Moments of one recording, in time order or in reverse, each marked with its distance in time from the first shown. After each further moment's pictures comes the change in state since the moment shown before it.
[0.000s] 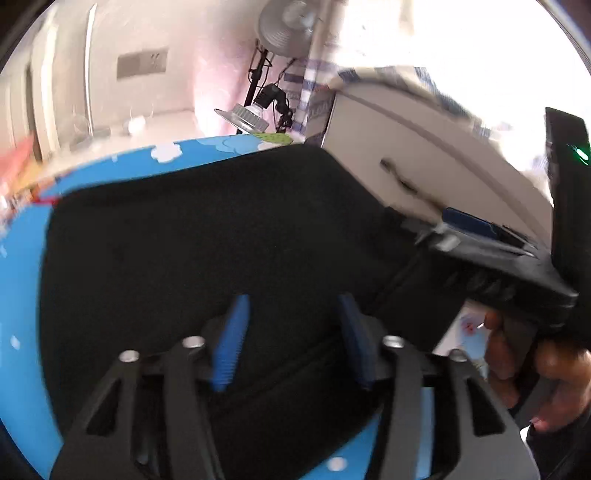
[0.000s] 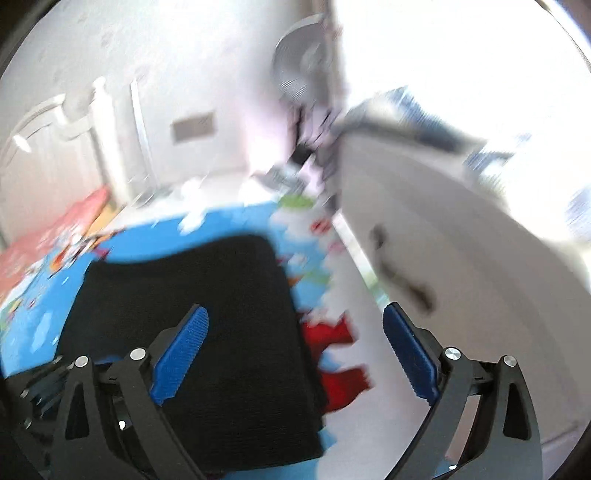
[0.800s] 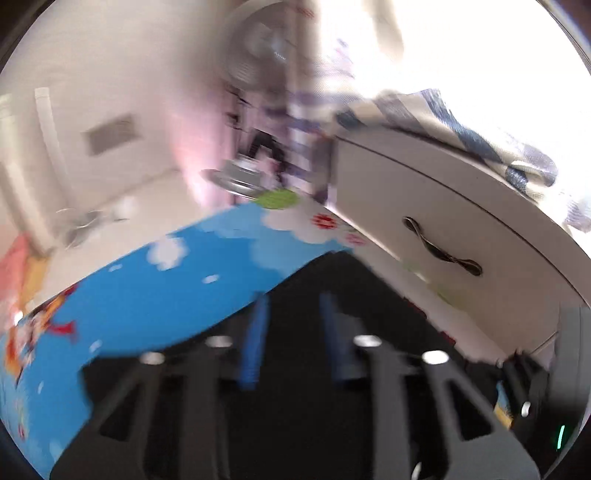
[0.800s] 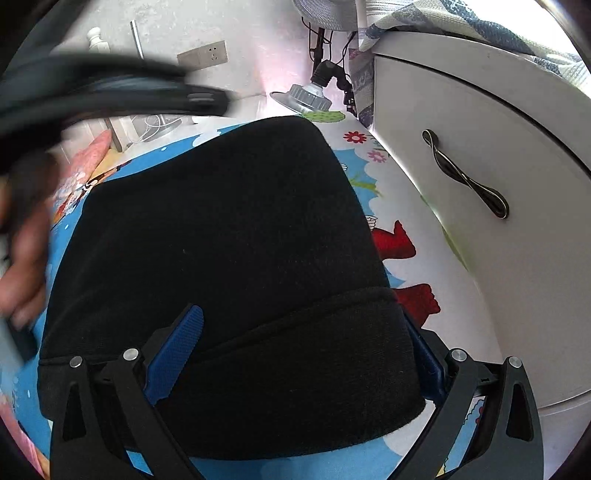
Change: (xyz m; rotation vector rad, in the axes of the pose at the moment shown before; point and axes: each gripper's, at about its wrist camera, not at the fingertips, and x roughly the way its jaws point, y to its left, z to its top) left arm 0.041 -0.004 0.125 0.289 -0.012 0.082; right arm 0.048 0.031 -0.048 -0.005 0.304 0.106
